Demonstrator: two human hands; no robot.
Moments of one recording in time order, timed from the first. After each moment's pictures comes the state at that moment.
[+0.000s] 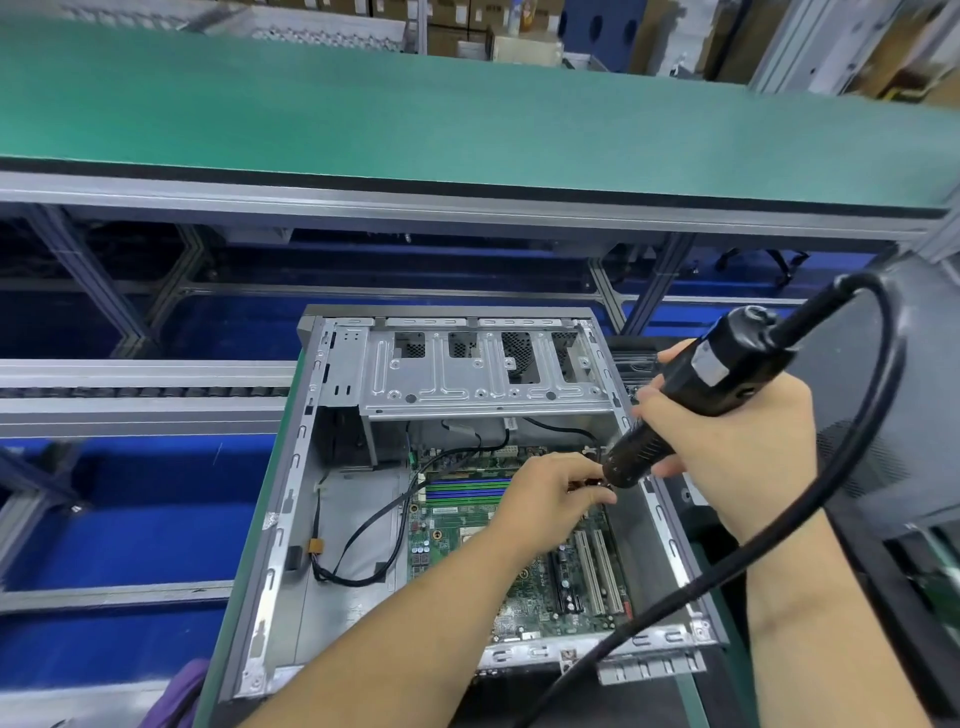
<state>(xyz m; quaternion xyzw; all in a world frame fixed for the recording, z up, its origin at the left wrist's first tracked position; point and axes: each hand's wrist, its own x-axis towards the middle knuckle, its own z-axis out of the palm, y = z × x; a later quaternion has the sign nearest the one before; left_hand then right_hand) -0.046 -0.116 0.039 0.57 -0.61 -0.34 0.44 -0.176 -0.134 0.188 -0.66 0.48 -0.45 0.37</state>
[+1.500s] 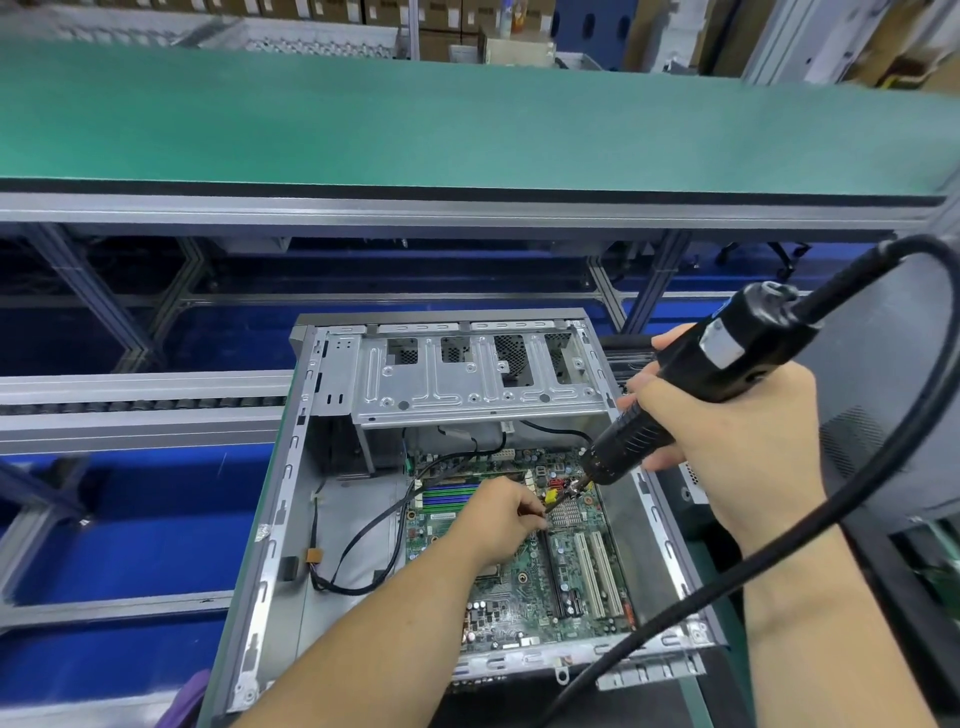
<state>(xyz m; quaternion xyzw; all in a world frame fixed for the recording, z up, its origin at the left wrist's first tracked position) -0.010 -0.112 -0.012 0.68 -0.57 -0.39 0.24 -0.174 -0.134 0.194 -0.61 0.45 -0.50 0.42</state>
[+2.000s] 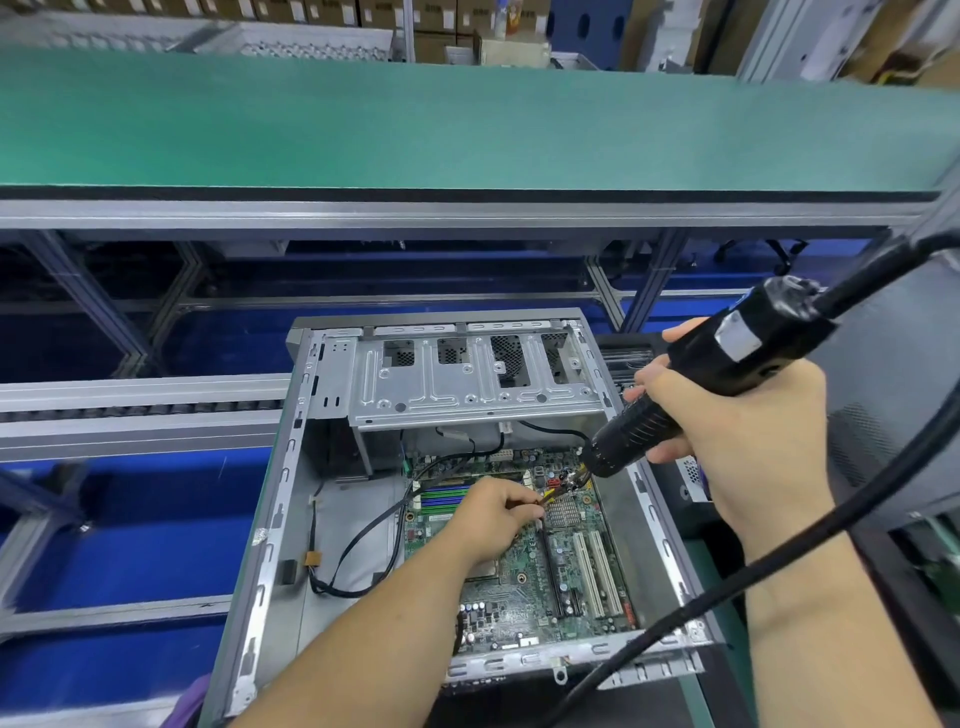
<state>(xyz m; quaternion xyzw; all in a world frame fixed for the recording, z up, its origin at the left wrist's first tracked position) -0.006 -0.109 -0.012 0.67 -0.49 -0.46 0.32 -0.173 -0.134 0.203 -0.59 0.44 -0.53 0.43</state>
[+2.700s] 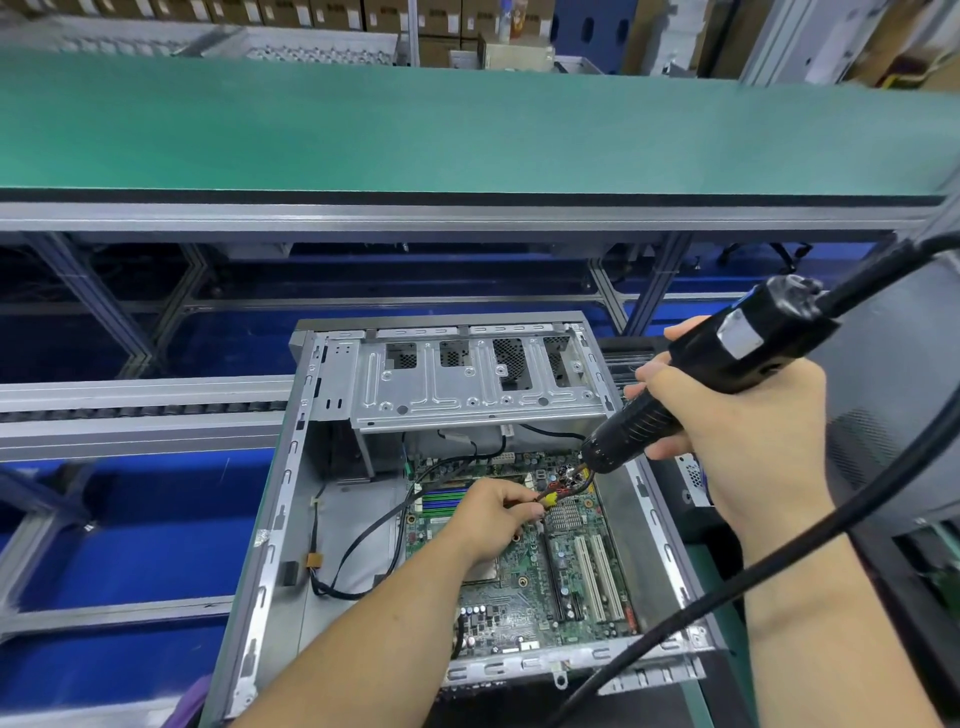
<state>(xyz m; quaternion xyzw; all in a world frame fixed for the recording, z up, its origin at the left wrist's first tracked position) -0.007 -0.107 0.000 0.66 -0.43 -0.51 0.35 -0.171 -0.138 0.204 -0.58 0.43 -0.53 0.44</state>
